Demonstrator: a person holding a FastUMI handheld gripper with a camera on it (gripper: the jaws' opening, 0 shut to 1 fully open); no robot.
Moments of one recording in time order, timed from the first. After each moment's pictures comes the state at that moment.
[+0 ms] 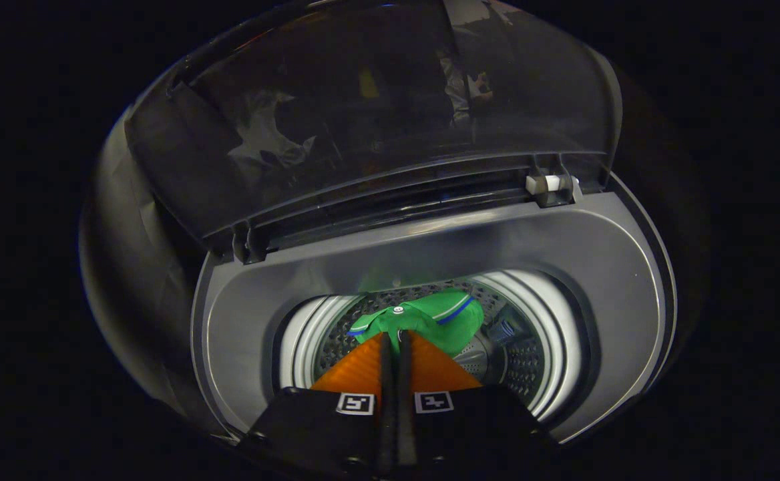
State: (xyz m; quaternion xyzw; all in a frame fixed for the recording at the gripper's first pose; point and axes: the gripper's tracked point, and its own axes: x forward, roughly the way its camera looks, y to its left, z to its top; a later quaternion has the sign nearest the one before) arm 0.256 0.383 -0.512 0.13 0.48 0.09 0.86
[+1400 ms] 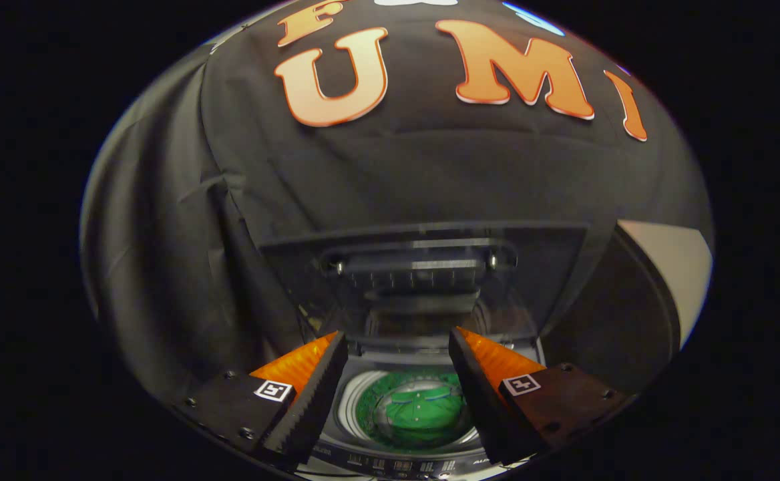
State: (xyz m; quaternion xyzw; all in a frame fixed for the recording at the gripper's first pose) arm 0.293 0.360 -0.235 0.08 0.28 0.15 0.94
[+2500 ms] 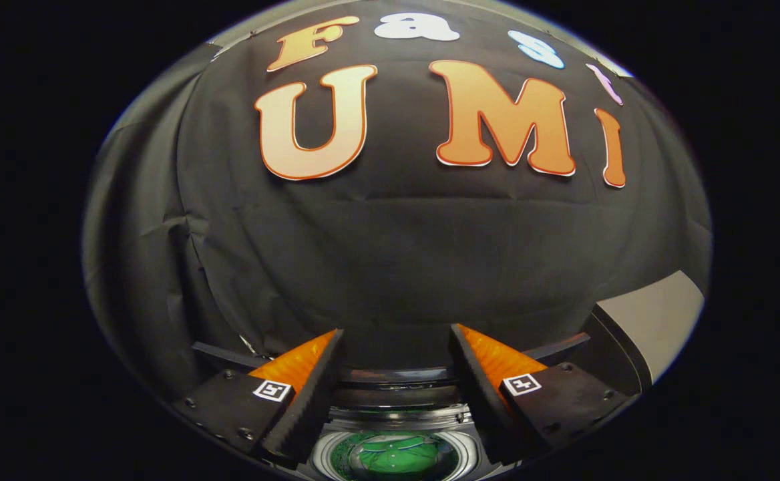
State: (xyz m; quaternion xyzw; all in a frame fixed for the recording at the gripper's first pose) arm 0.352 0.339 -0.205 0.04 0.18 0.06 0.98
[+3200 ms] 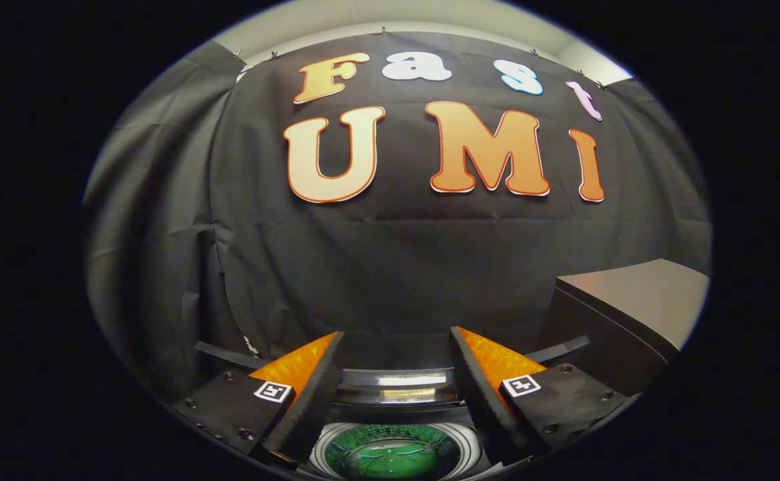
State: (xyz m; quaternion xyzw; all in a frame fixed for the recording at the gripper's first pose) arm 0.265 0.336 -0.228 0.04 0.08 0.07 0.99
